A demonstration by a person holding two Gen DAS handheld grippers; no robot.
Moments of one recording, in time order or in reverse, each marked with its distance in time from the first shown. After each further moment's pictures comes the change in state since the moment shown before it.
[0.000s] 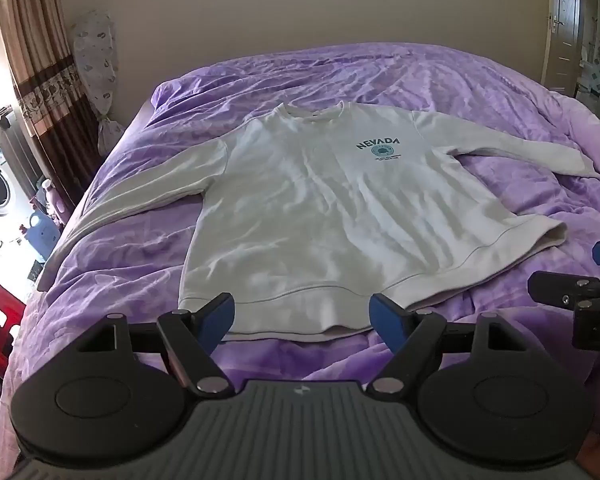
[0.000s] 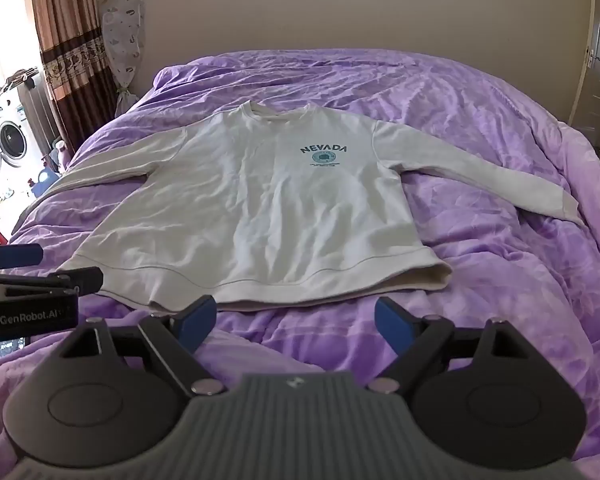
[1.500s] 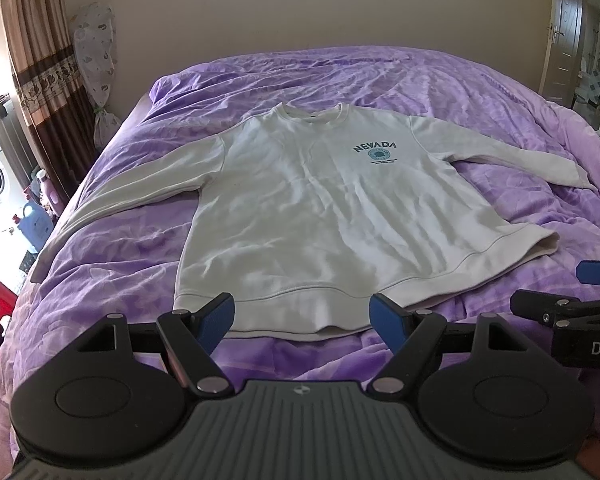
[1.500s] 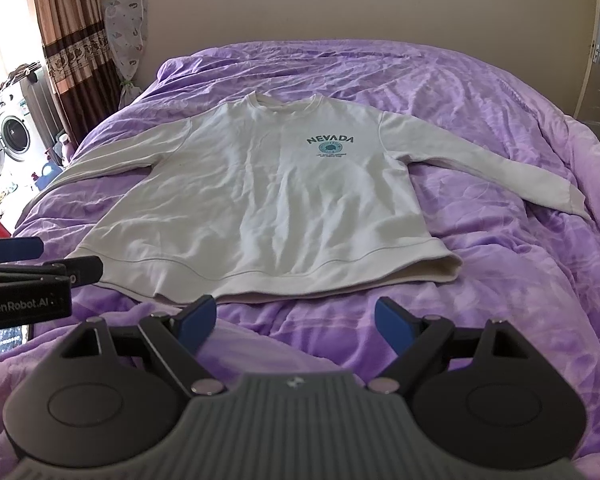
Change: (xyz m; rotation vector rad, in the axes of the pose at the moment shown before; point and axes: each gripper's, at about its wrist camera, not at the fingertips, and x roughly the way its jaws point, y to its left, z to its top) left arm -0.002 0.002 0.001 -0.022 -0.001 -0.023; right arm 0.004 0.002 0.000 -0.008 0.027 0.010
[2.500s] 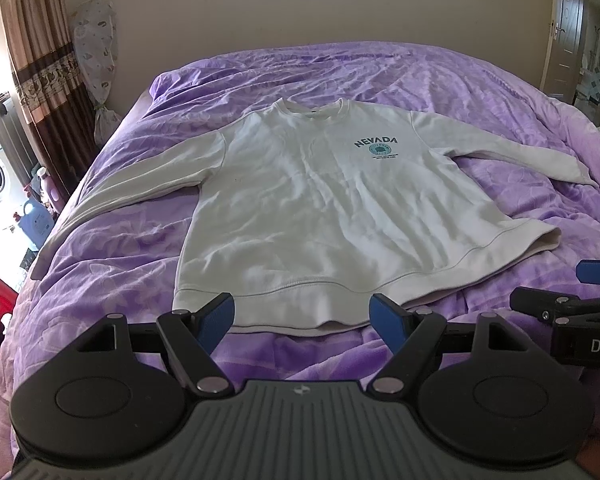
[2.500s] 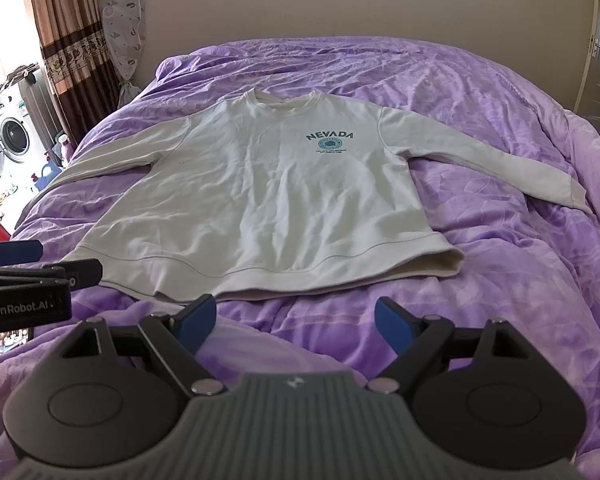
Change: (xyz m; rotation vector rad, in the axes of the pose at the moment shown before) left arm -0.002 -0.001 -0.002 -0.005 0.007 -0.002; right arm 0.001 -0.001 -0.001 0.012 0.007 0.003
